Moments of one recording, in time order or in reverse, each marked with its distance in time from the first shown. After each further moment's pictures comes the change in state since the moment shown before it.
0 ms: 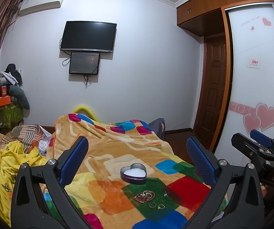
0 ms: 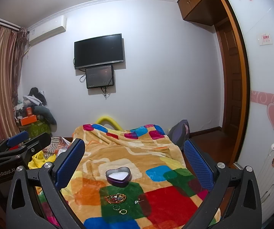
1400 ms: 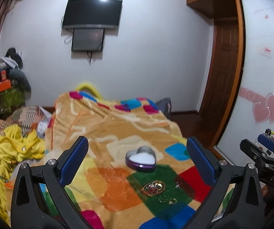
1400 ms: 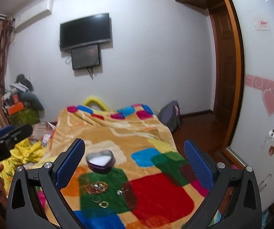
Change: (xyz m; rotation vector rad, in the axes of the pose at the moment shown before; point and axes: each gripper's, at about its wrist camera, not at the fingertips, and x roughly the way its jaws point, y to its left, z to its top) left arm 0.078 0.021 -0.022 -0.035 0.206 0.037; right arm 0.047 -0.033 -0.025 0.020 0.182 -0.080
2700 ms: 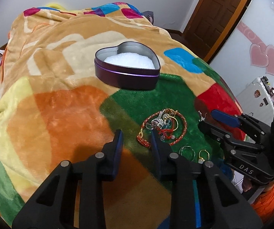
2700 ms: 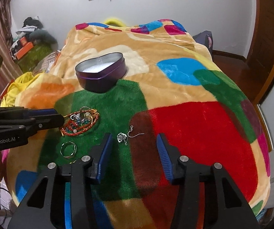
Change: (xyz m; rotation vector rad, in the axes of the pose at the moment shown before) left arm 0.170 0.008 -0.114 0.025 0.655 -0.208; right arm 0.137 0.001 -0.102 -0.083 0.551 0.211
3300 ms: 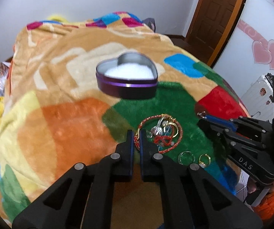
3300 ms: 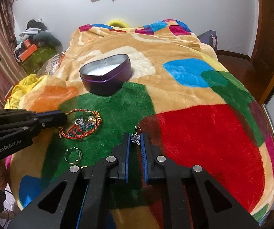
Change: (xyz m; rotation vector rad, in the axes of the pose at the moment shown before) left arm -0.013 -0.015 0.002 0.066 -0.082 0.083; right arm 0.006 0.004 0.006 0.019 -0.009 0.051
